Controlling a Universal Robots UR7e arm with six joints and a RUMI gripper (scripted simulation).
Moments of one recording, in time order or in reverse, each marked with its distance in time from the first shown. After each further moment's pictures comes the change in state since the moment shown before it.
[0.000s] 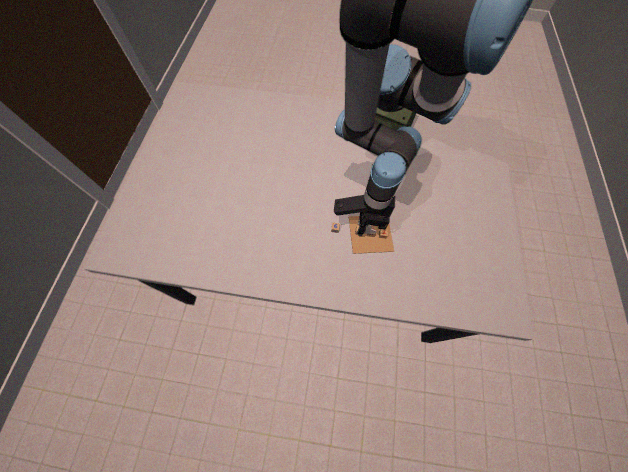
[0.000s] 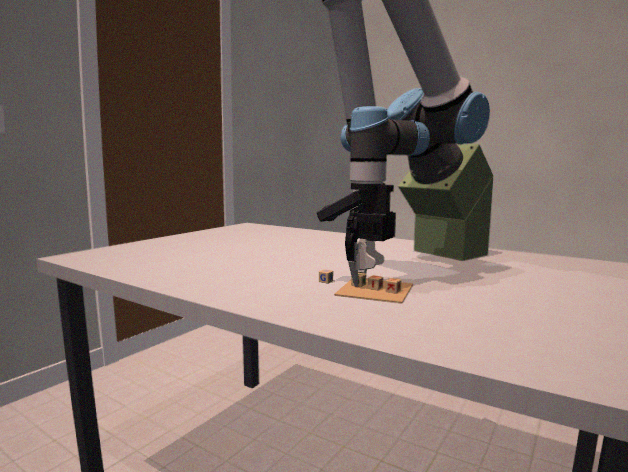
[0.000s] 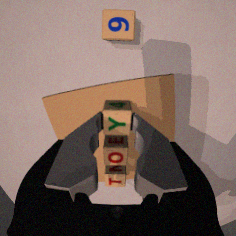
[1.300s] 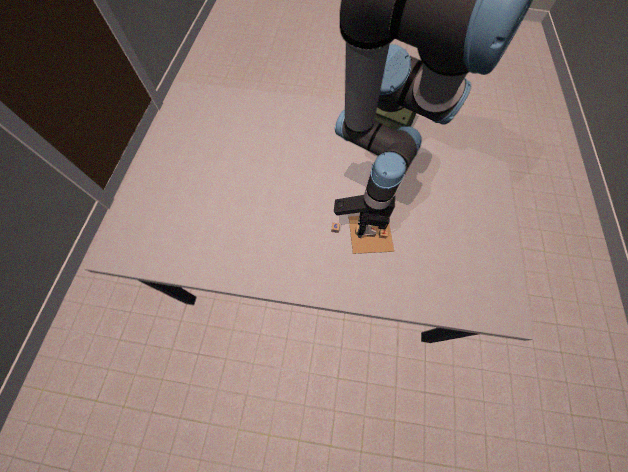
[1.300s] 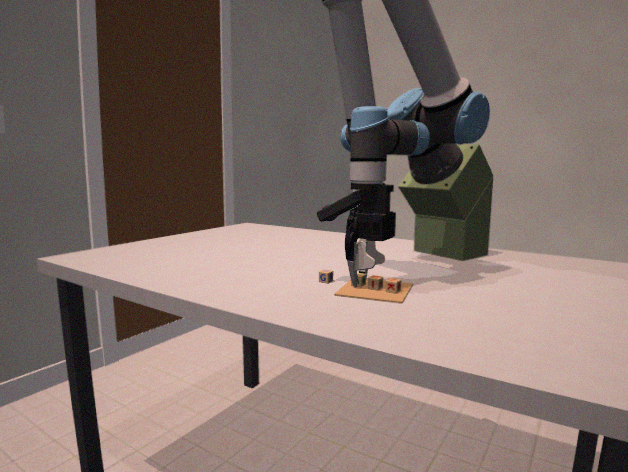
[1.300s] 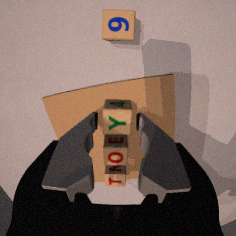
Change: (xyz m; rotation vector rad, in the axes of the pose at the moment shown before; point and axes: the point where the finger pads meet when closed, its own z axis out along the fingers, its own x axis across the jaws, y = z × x) arm 0.000 0.000 0.000 0.000 0.000 0.000
